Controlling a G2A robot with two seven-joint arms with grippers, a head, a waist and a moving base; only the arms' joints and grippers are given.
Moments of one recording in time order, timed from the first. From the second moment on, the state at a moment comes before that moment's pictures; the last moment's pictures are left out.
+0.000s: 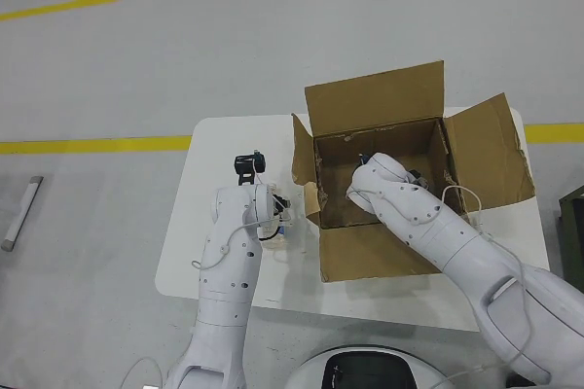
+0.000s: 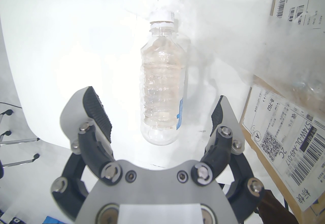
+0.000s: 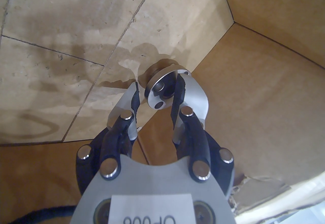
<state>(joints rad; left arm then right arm) 0.70 -1.62 -1.34 -1.27 1.58 0.18 -1.34 -0.34 -1.53 0.65 -0.72 -1.52 0.01 1.42</state>
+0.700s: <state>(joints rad) 0.70 -1.62 -1.34 -1.27 1.58 0.18 -1.34 -0.34 -1.54 0.76 -0.79 -1.48 -0.01 1.39</state>
